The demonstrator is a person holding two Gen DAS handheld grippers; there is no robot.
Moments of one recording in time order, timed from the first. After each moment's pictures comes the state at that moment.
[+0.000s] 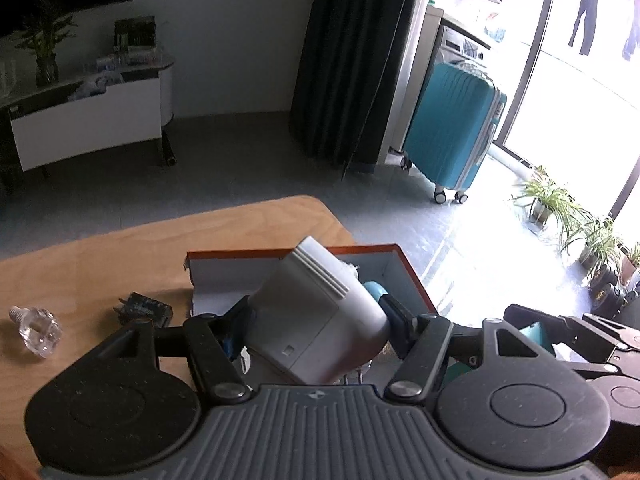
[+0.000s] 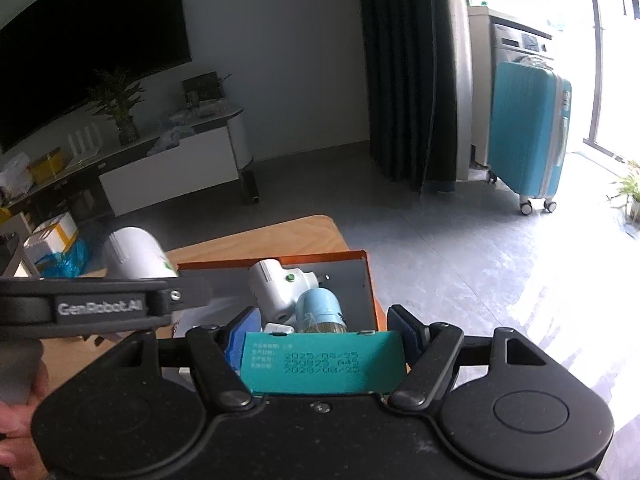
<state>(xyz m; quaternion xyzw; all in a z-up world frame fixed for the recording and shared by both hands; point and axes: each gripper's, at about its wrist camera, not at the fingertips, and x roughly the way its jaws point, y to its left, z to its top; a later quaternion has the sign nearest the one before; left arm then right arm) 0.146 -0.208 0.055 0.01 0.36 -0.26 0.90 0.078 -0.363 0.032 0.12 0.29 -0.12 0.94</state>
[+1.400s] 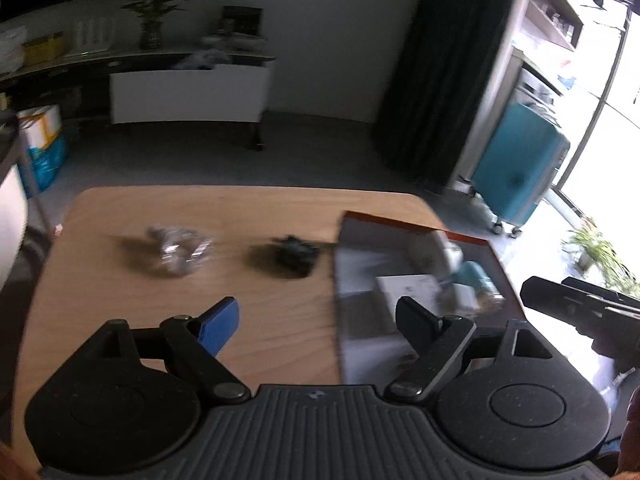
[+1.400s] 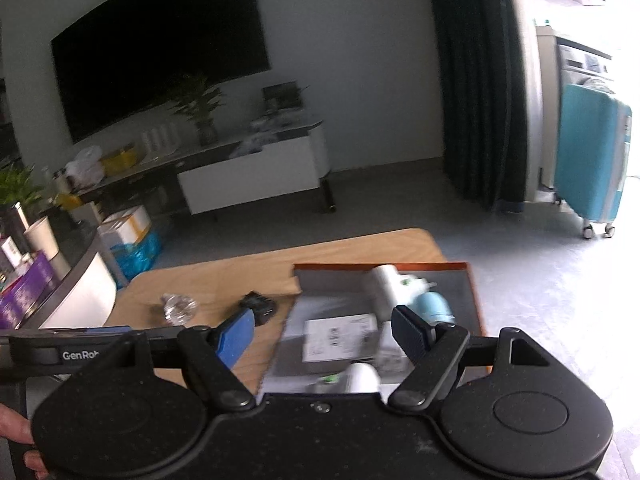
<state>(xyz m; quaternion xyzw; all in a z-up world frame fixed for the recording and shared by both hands) 0.101 -0.073 0.058 -0.06 0.36 -0.14 0.92 0.064 -0.286 0.064 0.11 0.26 -0.02 0.96</state>
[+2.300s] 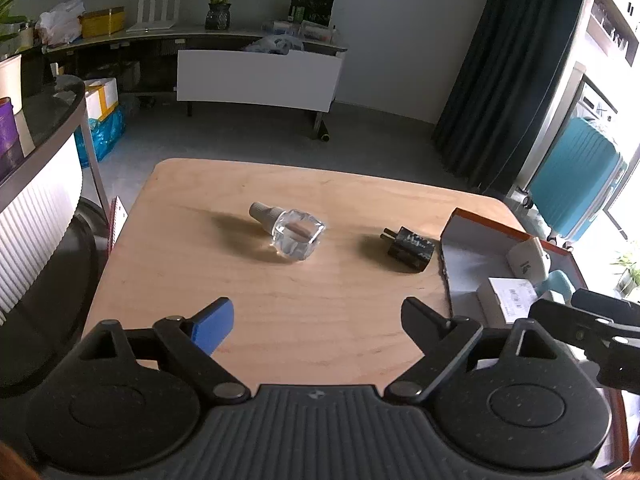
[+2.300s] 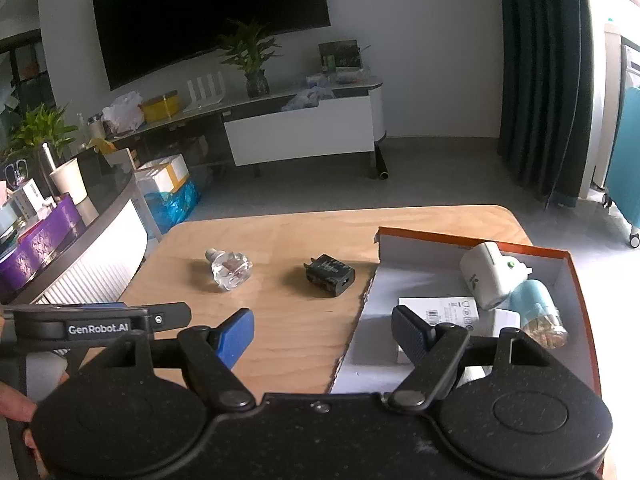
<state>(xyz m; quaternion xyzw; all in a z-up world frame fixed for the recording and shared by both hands) 0.119 -0.007 0.032 -0.07 0.38 -0.07 0.92 0.116 -0.225 0.038 0.08 0.31 0.04 0.95</state>
